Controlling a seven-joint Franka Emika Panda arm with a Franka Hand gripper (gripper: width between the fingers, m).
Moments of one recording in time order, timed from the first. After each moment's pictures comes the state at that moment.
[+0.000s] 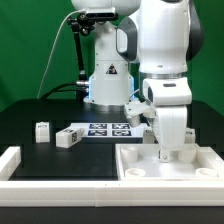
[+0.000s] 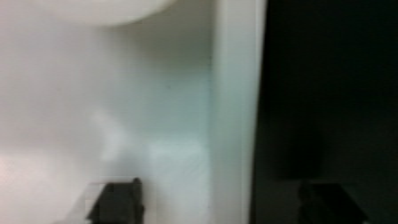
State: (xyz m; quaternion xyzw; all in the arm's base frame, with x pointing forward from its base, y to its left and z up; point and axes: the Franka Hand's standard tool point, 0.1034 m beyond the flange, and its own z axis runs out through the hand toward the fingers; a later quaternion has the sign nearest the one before) arm 0.487 0.076 0.006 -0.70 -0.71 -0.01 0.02
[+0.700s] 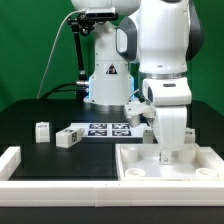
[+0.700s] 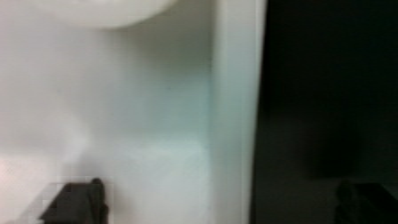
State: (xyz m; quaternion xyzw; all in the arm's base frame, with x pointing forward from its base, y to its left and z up) arm 0.487 0.076 0.006 -0.70 -0.71 -0.01 0.02
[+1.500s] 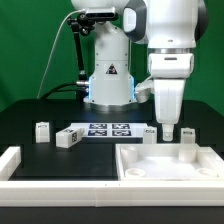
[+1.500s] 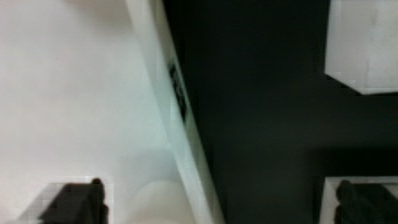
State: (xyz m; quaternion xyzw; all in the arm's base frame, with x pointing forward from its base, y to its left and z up) arm 0.476 0.091 0.046 -0.80 -0.60 -0.01 0.00
